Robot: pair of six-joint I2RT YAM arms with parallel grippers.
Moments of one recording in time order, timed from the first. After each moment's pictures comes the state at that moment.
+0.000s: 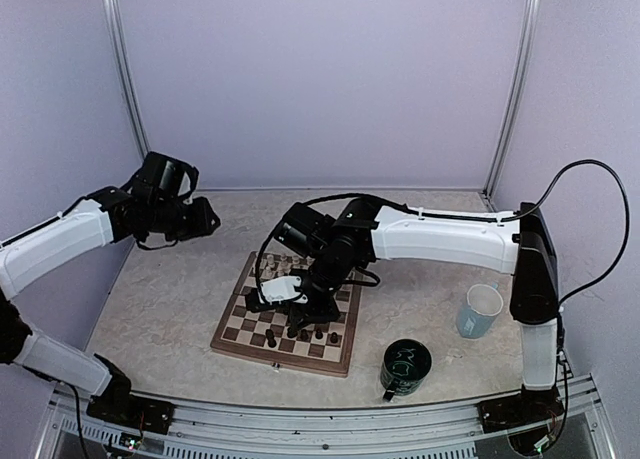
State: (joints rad) left arm -0.50 1.31 1.04 -0.50 -0.08 -0.52; right arm 1.12 2.06 1.83 -0.94 -0.29 -0.70
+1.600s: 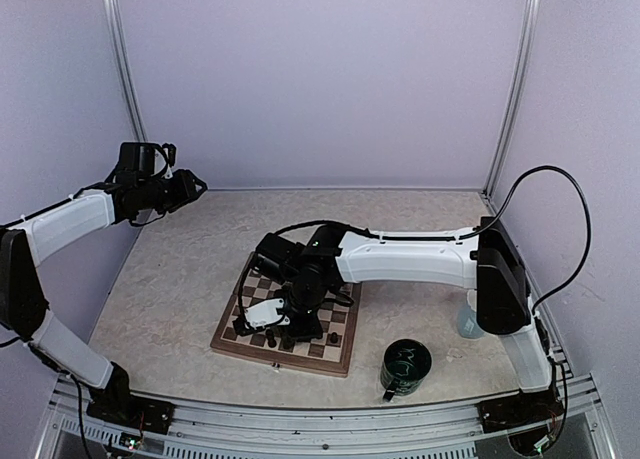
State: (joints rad) left arm -0.16 1.47 1.13 -0.17 0.21 -0.44; right arm 1.17 2.23 1.93 -0.94 -0.16 -0.71
